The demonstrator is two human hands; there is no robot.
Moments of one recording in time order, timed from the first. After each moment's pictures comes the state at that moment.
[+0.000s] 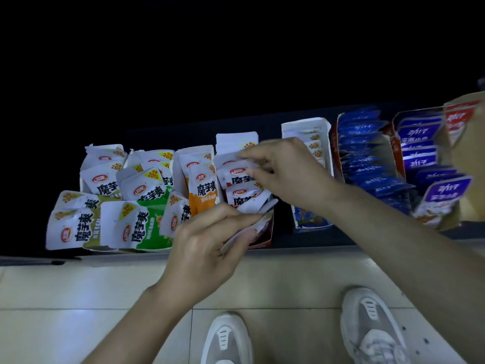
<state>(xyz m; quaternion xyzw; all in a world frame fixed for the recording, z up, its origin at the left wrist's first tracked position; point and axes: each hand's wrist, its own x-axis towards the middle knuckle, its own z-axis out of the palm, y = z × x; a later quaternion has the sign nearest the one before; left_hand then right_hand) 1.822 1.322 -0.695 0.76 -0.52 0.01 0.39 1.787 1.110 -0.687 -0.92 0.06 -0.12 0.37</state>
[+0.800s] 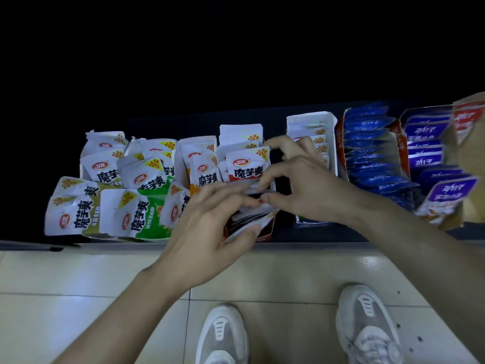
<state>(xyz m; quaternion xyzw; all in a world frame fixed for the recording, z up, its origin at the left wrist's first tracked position) 1.833 1.321 -0.692 0.81 -0.50 -0.10 0.28 1.756 1.109 -0.694 -0.94 0.06 -0.03 0.33</state>
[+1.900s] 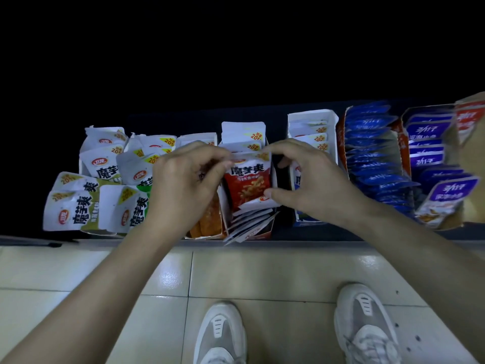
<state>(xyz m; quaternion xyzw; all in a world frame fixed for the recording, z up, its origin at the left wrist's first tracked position) 1.877 1.300 -0.677 0.82 -0.44 0.05 0.36 1.748 1.107 -0.694 -0.89 0.11 -0.09 0.42</state>
